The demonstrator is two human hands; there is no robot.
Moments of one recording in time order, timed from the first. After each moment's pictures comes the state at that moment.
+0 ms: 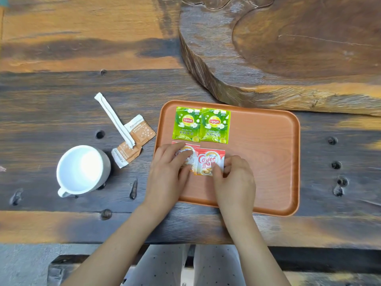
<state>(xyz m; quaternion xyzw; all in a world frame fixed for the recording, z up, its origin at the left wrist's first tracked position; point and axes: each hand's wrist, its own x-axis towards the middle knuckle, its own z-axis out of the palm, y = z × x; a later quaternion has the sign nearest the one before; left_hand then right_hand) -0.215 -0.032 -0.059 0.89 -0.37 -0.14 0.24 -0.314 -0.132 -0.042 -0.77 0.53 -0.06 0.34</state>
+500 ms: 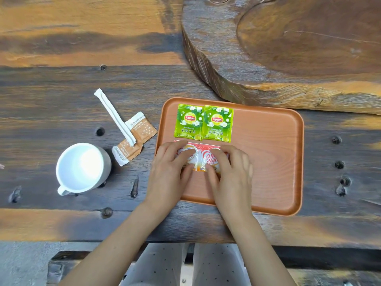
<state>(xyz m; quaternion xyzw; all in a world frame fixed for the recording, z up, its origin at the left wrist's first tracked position) -0.214 -0.032 -0.057 0.88 -0.38 -0.15 0.23 -0.318 -0.131 -0.055 -0.89 0.38 -0.06 0.27</state>
